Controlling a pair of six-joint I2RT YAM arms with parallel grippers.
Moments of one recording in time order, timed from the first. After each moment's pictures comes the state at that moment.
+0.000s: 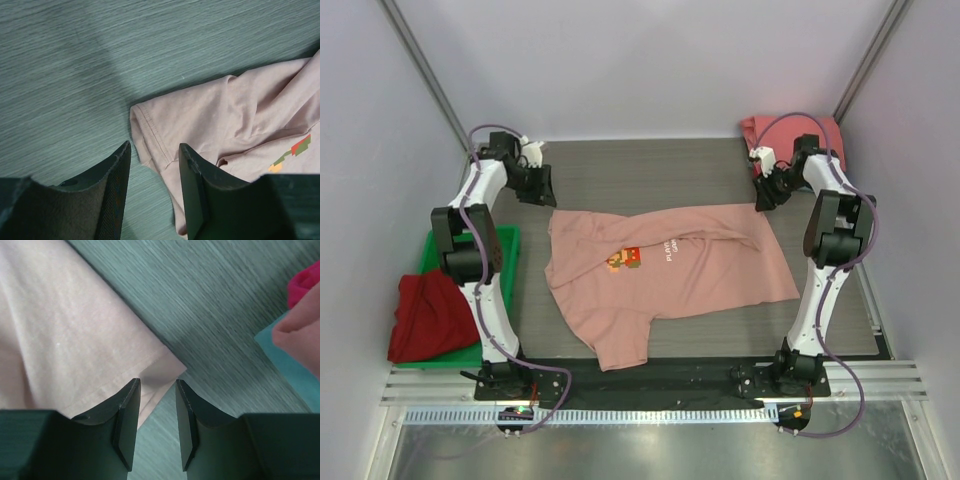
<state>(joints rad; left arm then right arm) 0.07 2.10 1.75 -0.78 0.48 0.20 -0.17 2.23 1.83 -0.86 -0.53 -0.89</state>
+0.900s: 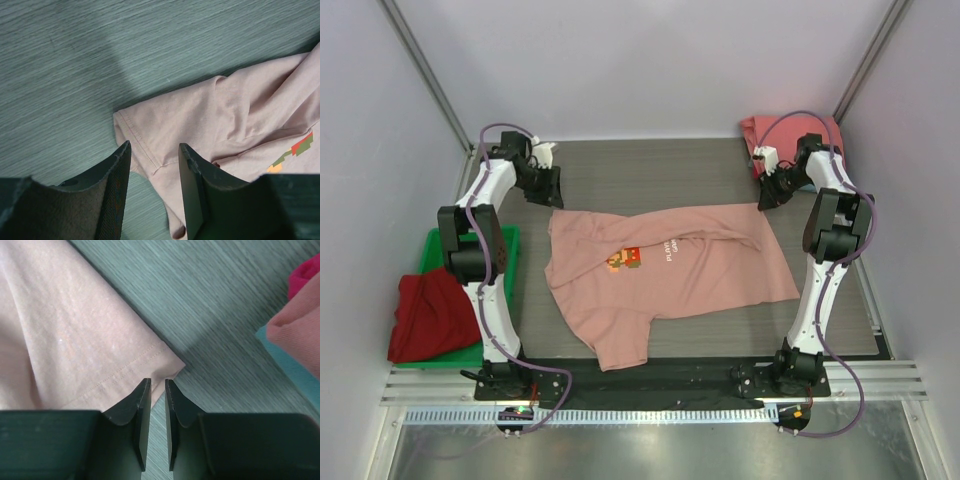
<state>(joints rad) 0.02 2.10 1.75 -0.78 0.44 0.21 -0.20 2.33 1.97 -0.98 -0.57 -0.89</state>
